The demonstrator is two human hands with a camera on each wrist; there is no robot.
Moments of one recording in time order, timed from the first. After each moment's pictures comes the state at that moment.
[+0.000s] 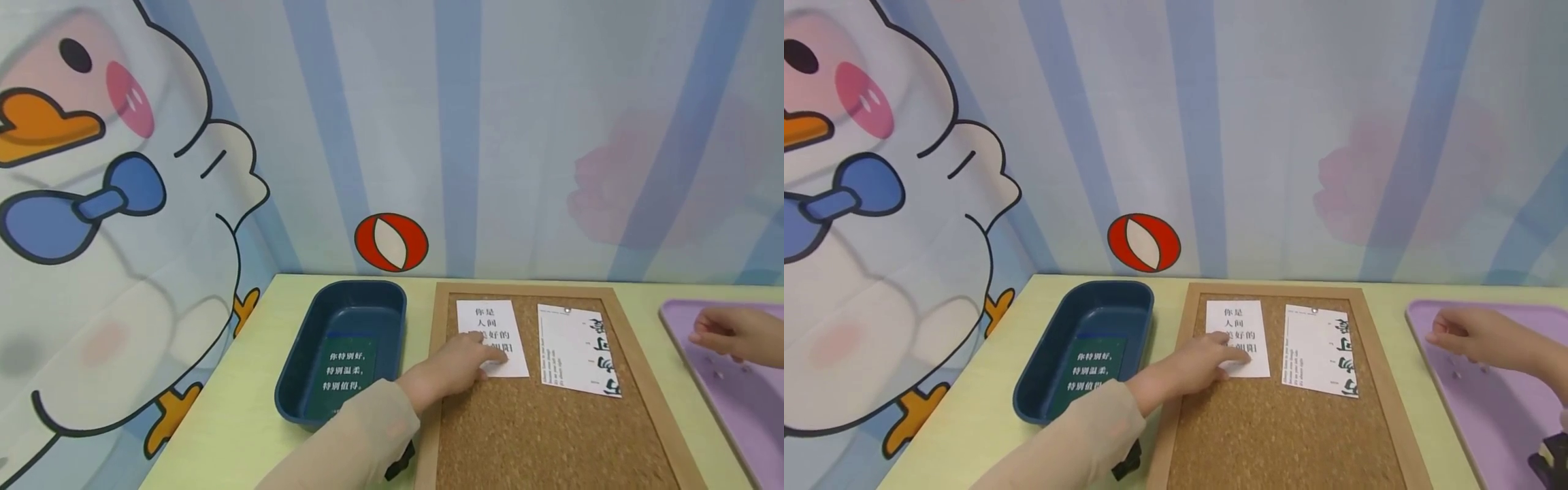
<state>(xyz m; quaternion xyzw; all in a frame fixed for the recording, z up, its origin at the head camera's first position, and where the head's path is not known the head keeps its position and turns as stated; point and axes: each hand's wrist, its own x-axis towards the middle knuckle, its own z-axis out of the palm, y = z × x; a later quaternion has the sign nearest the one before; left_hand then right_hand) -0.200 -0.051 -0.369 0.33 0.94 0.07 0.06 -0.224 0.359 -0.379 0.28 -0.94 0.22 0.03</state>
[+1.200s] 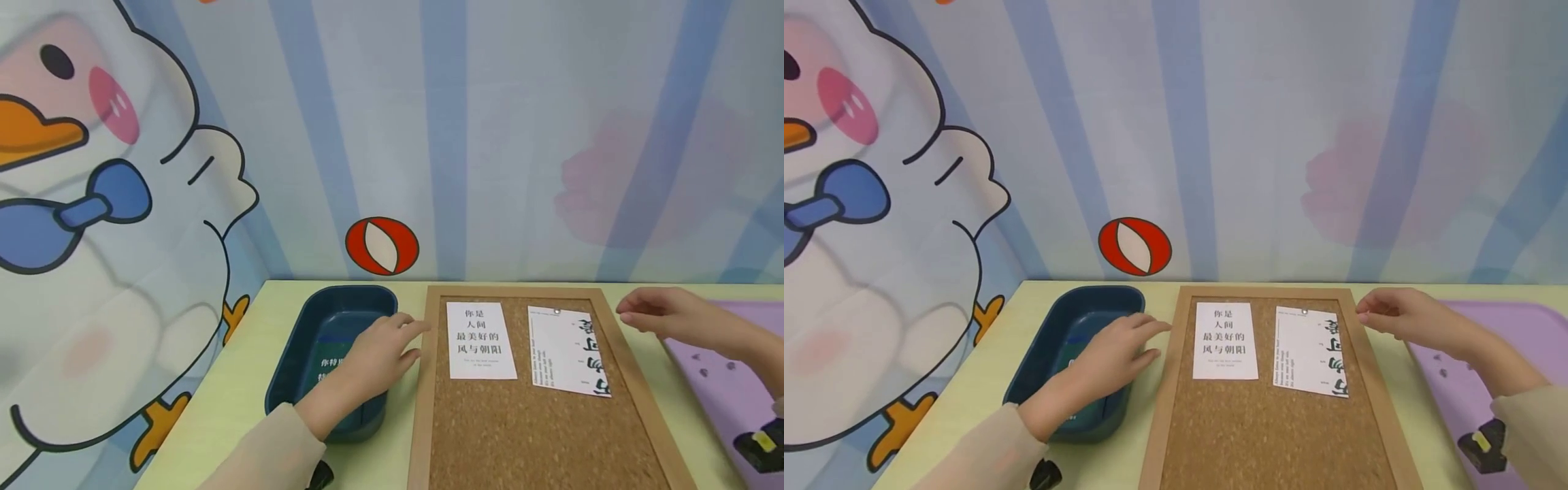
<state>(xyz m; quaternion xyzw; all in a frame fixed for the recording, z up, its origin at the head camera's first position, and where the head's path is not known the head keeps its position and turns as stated) -0.176 -0.132 -0.328 0.31 0.94 0.10 -0.11 -0.219 0.289 -0.335 0.20 -0.93 0.31 -0.06</state>
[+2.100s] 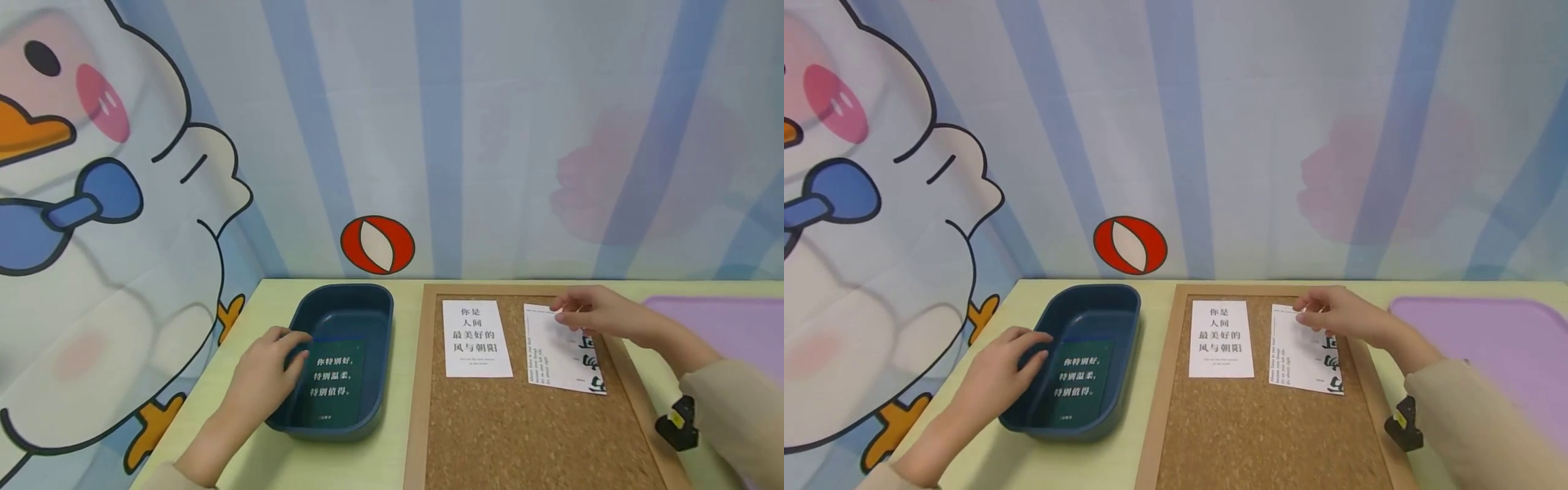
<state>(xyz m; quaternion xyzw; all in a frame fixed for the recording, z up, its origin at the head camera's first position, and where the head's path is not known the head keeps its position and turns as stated) -0.145 -0.245 -0.333 0.13 0.96 0.14 -0.20 -0.244 0.229 -0.349 0.21 -0.87 0.42 -0.15</state>
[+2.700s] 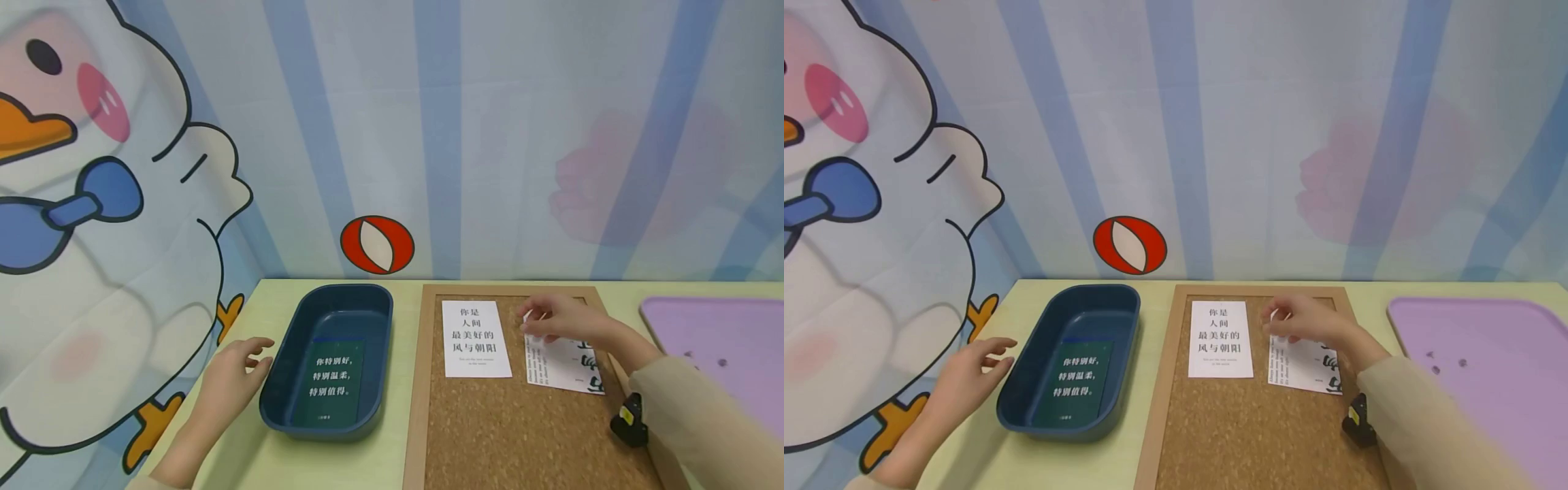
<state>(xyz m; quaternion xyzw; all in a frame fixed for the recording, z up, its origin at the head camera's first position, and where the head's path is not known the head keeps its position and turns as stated) -0.140 -0.291 -0.342 0.04 0.96 0.21 -0.17 -0.254 0.190 -0.367 0.24 -0.85 0.44 -0.16</state>
